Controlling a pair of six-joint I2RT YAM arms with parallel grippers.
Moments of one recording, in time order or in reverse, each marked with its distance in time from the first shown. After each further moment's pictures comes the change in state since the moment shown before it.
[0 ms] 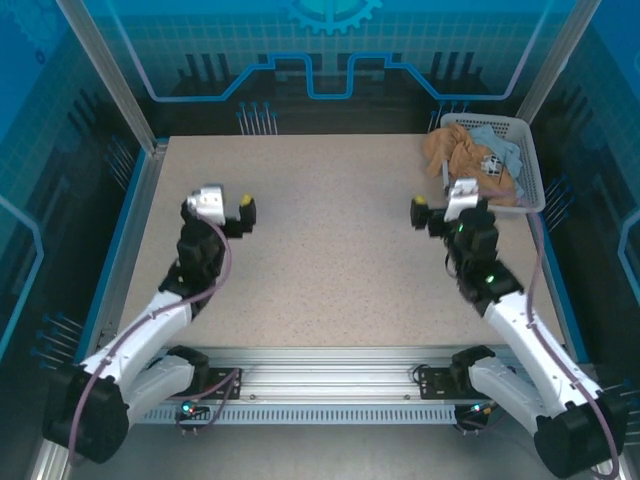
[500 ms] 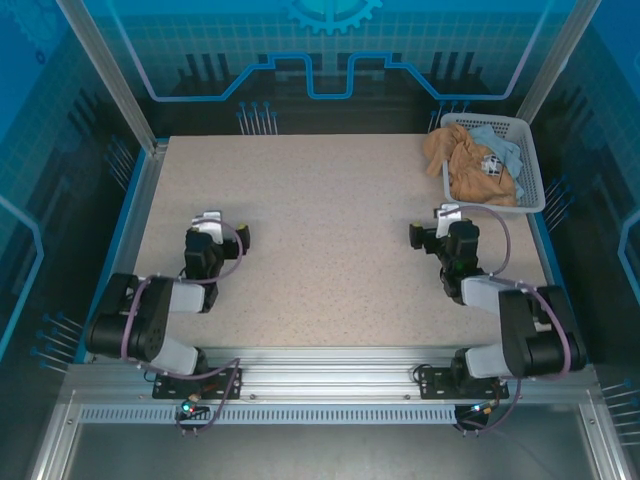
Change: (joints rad) left arm 0.229 0.473 -0.351 0.646 0.251 0.017; right arm -0.177 0.446 -0.426 0.753 -0.164 -0.150
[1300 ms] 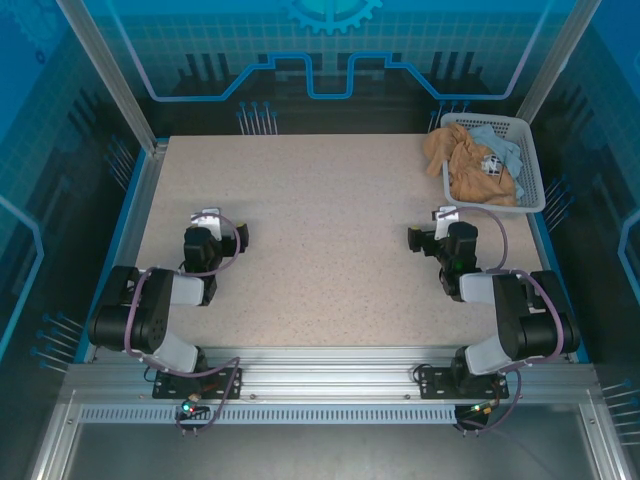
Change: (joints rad) left arm 0.052 0.081 0.066 -0.048 0.049 -0.012; right arm -0.031 0.143 0.001 0.071 -0.064 0.003
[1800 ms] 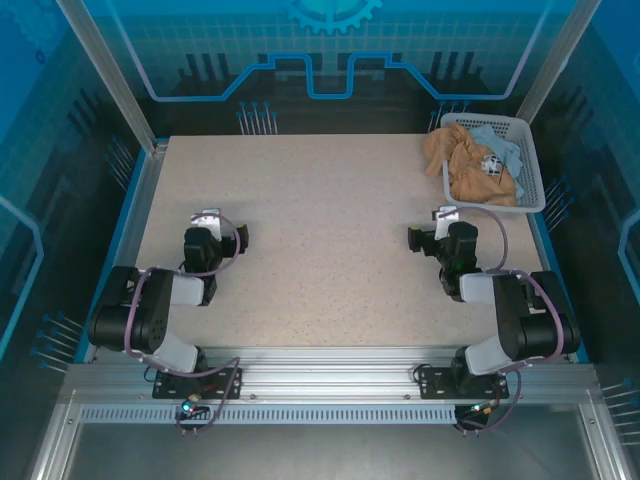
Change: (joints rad) left arm 0.001 0.000 0.000 -0.013 0.000 0.000; right arm 0.000 -0.002 0.000 0.000 0.000 0.000
